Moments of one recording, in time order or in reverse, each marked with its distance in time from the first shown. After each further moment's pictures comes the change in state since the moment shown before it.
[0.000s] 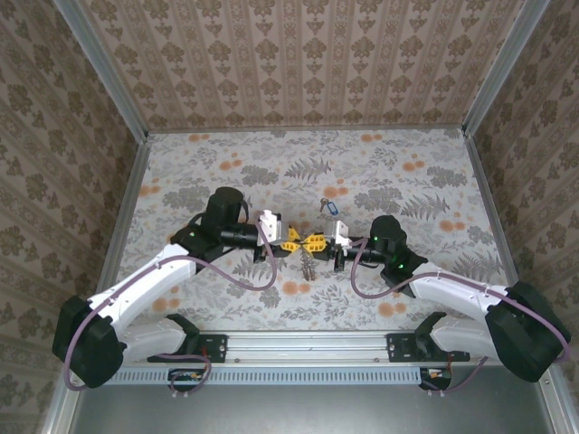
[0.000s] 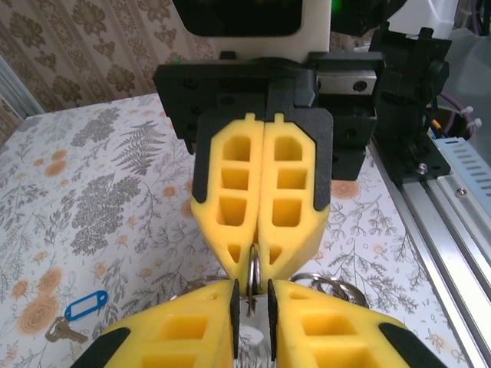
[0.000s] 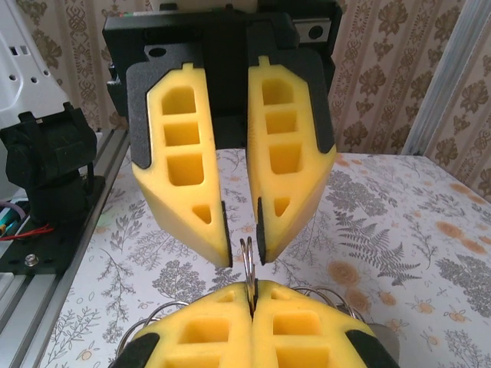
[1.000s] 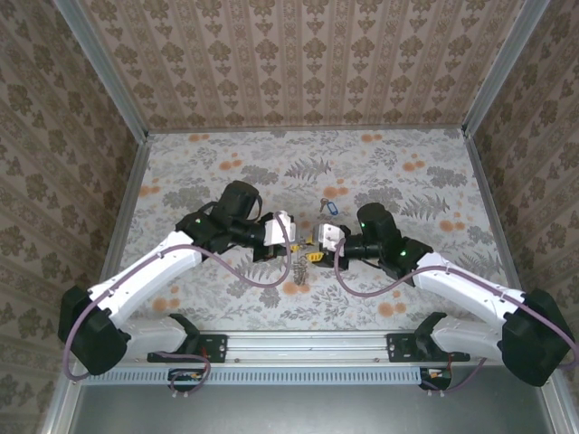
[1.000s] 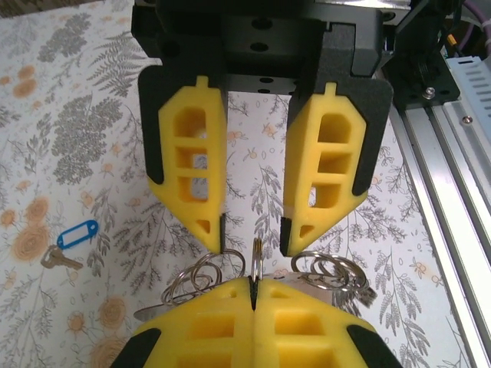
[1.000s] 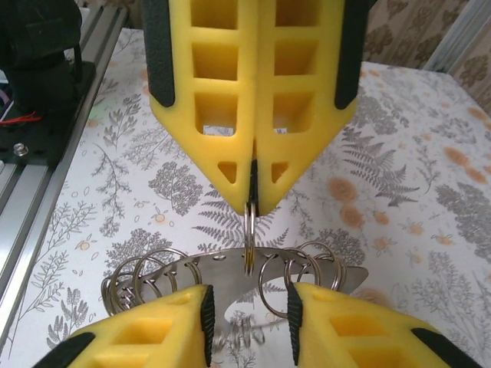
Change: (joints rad) left arm -0.073 0.080 0.201 -0.377 -0.215 0.121; right arm 0.029 -0.031 0.207 -0.628 0.107 -0.320
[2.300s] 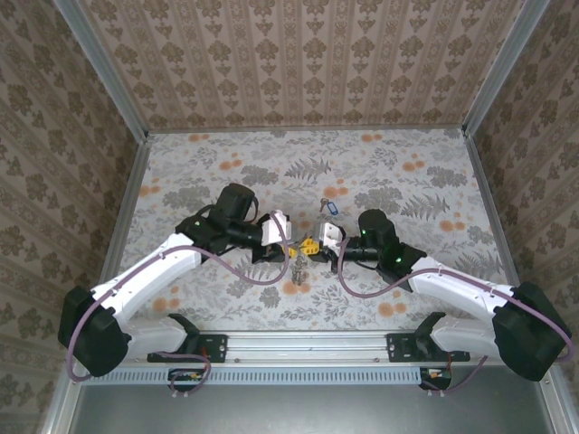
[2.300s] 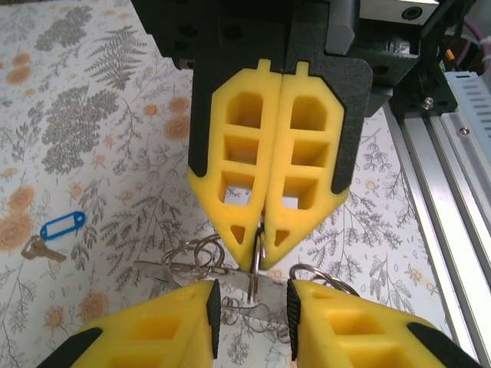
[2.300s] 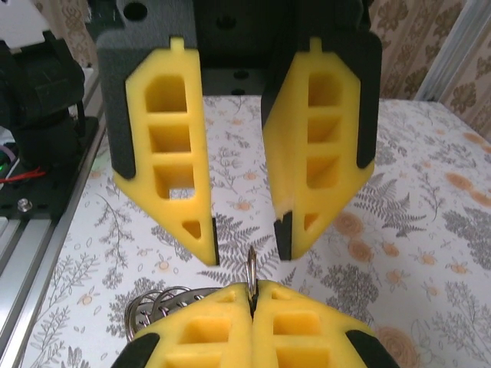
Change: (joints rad) left arm 0.042 -0.010 -0.071 0.082 0.062 -0.047; right arm 0.015 0.028 -0.095 0.300 -0.026 0.175
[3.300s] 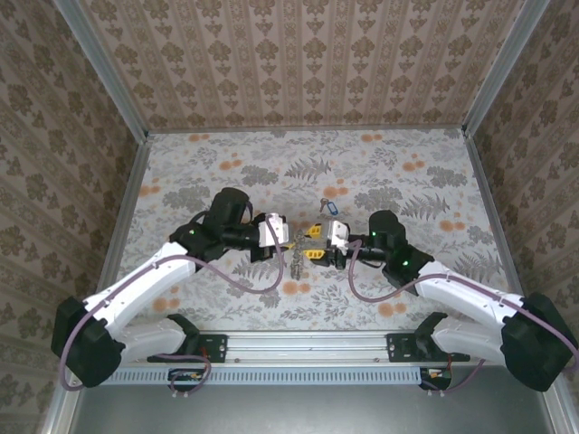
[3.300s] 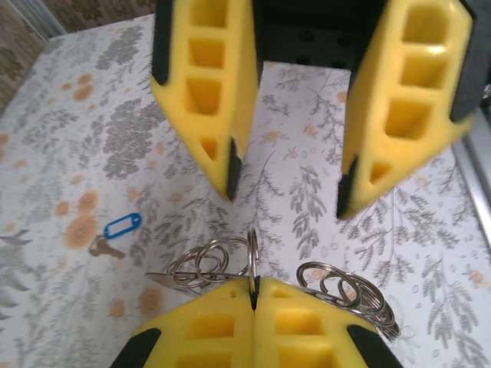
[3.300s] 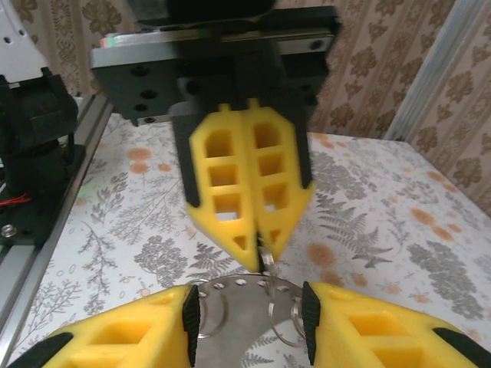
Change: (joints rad) left arm -0.018 -0.084 -0.066 0.101 -0.124 0.037; right arm -0.034 -0.077 -0.029 0.066 -0.005 0.005
